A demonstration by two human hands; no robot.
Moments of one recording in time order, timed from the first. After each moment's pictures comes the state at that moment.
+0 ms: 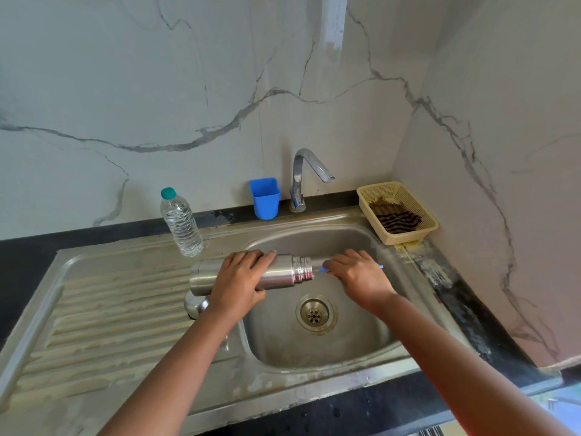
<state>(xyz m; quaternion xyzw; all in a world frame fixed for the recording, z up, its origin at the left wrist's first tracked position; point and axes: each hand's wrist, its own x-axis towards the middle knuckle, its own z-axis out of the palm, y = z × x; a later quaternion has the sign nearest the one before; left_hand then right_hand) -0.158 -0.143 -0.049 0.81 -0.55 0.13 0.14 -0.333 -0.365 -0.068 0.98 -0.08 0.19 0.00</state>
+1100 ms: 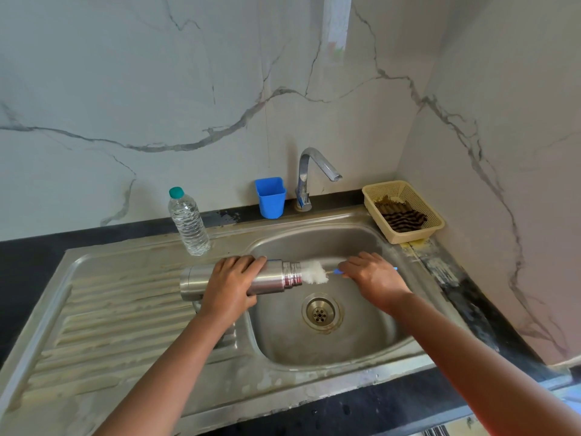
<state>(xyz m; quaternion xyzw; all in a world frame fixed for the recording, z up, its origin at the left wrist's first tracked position) -0.144 -0.115 -0.054 0.81 -0.55 0.13 0.14 -0.344 -0.370 -0.064 0.97 -0.07 0.21 0.02</state>
